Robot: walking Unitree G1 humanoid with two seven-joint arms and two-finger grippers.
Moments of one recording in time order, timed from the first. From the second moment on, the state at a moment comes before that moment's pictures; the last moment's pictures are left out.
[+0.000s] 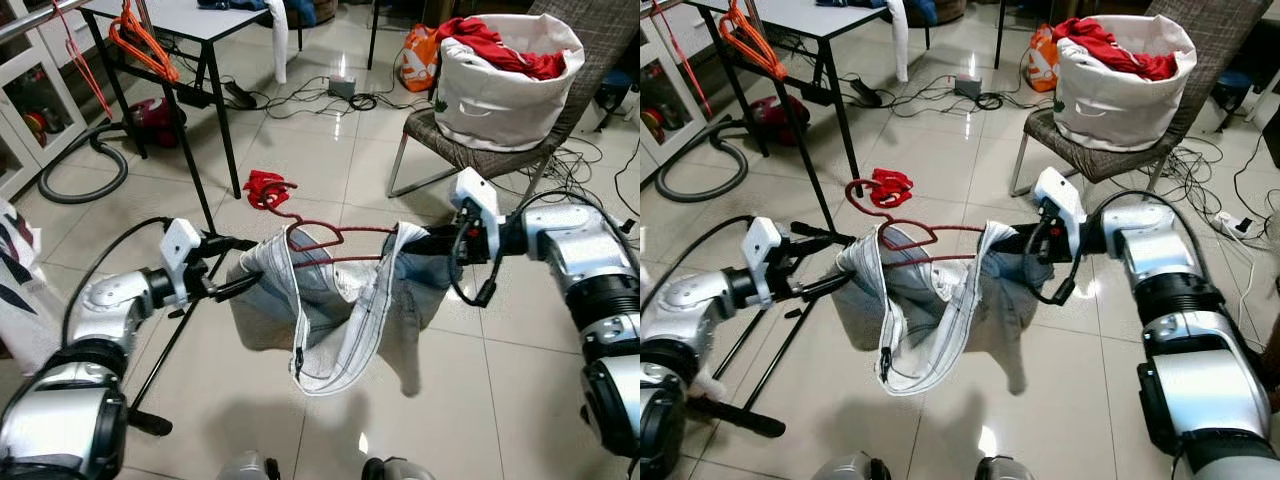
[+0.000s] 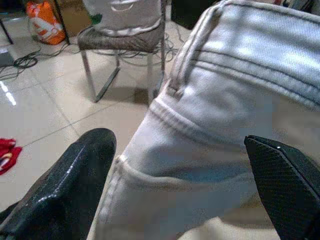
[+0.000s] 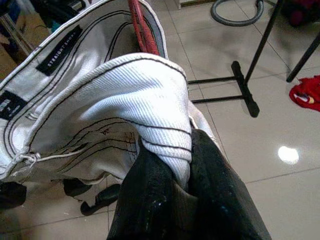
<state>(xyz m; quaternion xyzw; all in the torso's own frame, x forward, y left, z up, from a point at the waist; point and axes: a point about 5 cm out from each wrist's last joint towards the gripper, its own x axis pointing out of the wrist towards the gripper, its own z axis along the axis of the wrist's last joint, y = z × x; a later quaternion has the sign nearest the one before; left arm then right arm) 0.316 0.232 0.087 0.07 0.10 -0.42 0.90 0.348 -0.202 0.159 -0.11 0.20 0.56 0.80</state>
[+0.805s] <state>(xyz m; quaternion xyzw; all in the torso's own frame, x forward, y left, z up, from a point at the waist) 0.330 0.198 0.096 0.02 0.04 -0.43 0.90 0.342 -0.185 0.177 -0.12 0.17 0.59 0.78</state>
